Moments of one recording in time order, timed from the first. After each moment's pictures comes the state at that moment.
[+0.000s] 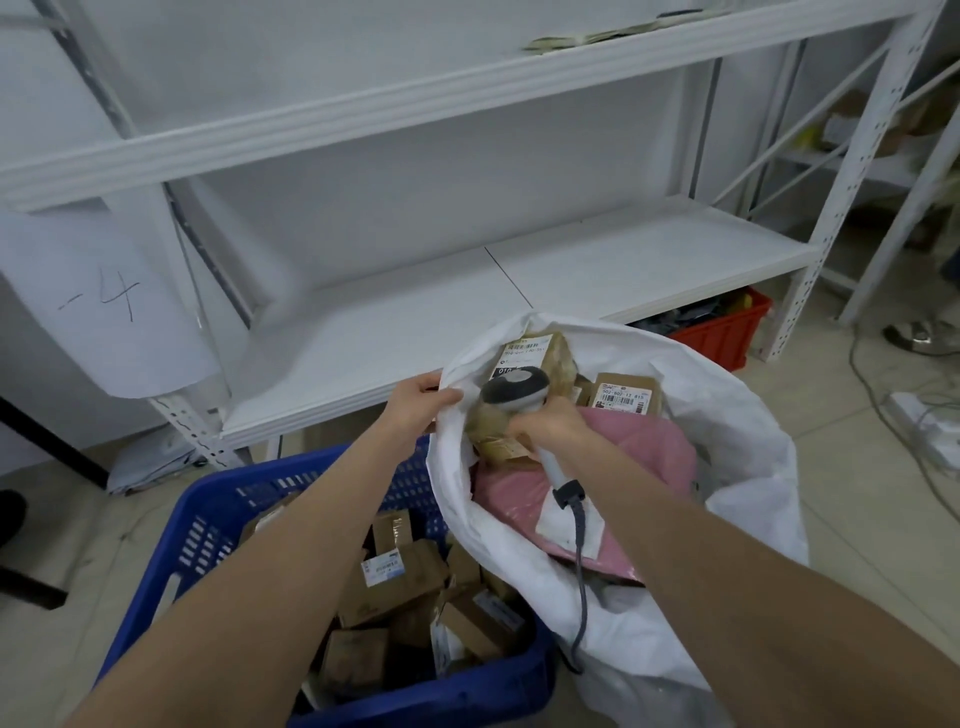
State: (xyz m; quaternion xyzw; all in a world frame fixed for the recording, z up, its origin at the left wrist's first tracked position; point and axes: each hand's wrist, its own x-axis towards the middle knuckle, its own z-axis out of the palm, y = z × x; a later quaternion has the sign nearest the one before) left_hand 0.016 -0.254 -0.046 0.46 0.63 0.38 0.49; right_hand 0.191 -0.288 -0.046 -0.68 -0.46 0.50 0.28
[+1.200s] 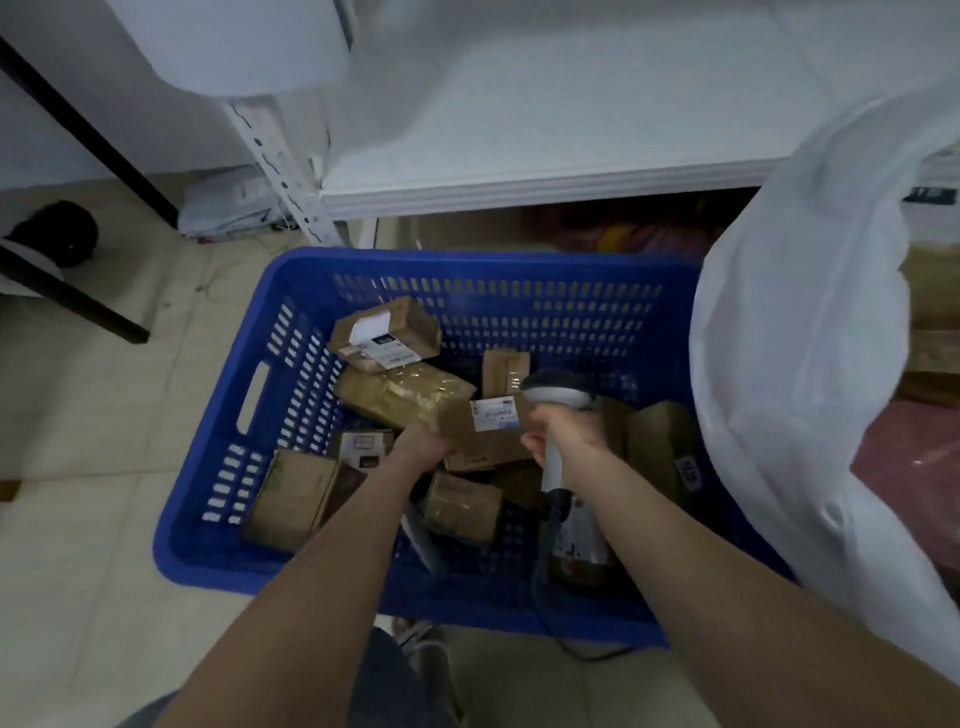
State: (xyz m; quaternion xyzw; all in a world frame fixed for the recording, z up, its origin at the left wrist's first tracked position) left_hand -0.213 -0.325 -0.310 0.30 0.82 0.11 0.48; right_hand -0.049 -0.286 -0.263 -0.71 -0.20 0.66 0.16
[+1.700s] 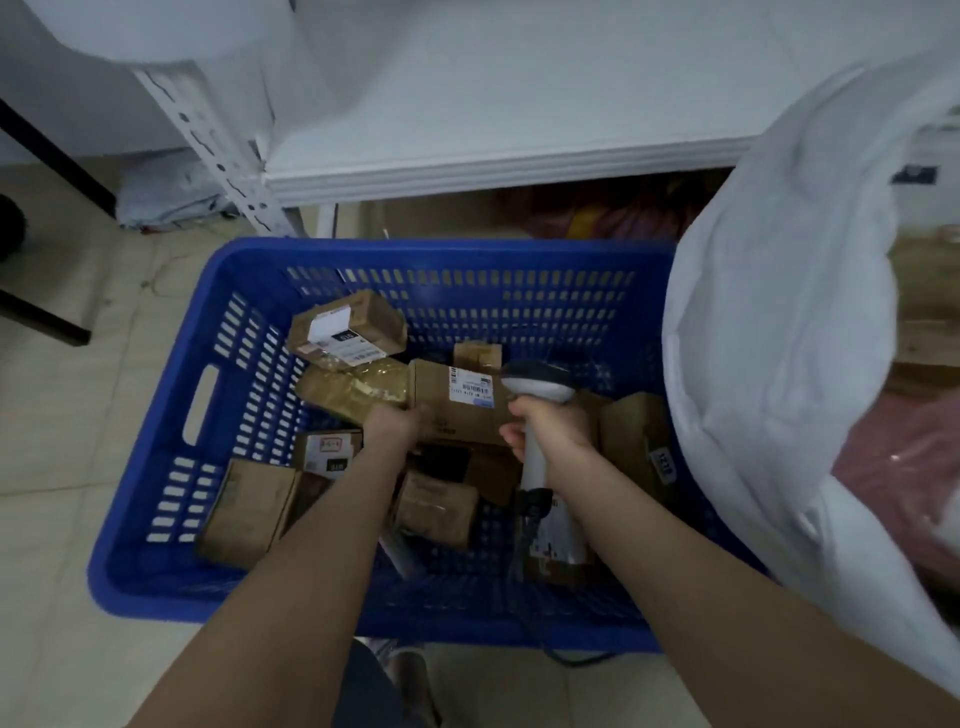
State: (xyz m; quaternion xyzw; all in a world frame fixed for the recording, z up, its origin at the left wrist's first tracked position) left_hand -0.212 -0.294 -0.346 0.19 0.86 0.20 0.43; right_hand -0.034 -0.280 -0.269 -0.70 -0.20 0.66 0.18
